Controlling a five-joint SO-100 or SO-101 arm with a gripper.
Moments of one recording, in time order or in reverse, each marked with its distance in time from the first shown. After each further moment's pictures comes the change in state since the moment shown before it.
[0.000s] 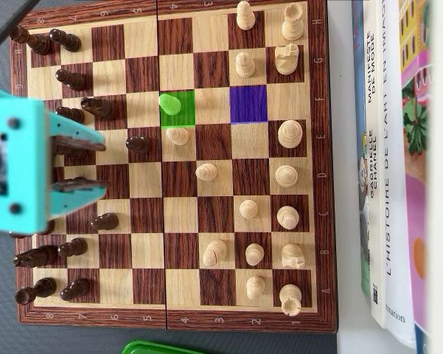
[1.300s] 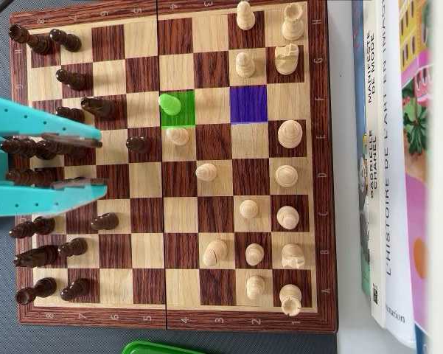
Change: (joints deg) arm 0.0 46.1 43.2 -31.0 -4.0
